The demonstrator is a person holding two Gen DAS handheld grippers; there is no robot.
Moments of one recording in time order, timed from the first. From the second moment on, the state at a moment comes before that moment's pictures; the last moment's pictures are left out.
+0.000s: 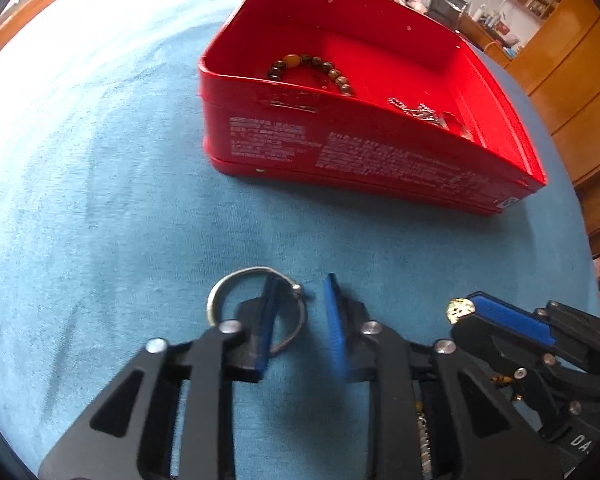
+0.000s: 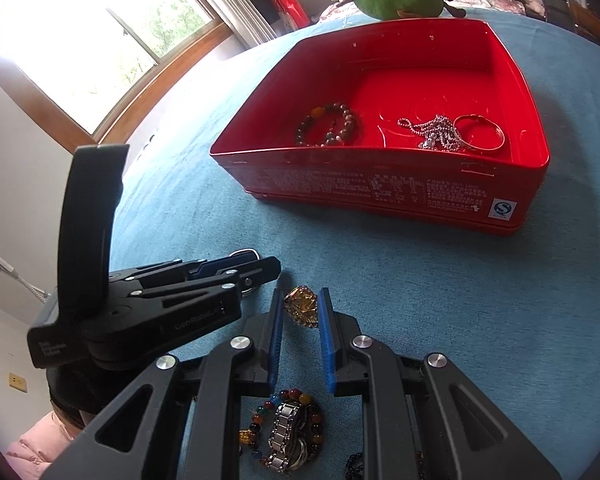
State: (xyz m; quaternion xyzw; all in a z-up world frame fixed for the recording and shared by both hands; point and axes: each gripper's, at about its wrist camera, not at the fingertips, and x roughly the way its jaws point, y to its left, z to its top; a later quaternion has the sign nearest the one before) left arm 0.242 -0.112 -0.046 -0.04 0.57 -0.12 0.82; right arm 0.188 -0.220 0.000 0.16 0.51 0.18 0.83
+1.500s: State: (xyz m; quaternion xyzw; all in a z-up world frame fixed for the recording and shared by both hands) left arm 0.284 -0.119 0.070 -0.06 0.45 -0.22 0.86; right arm 0.272 -0.269 0.061 0.15 0.47 0.12 0.86
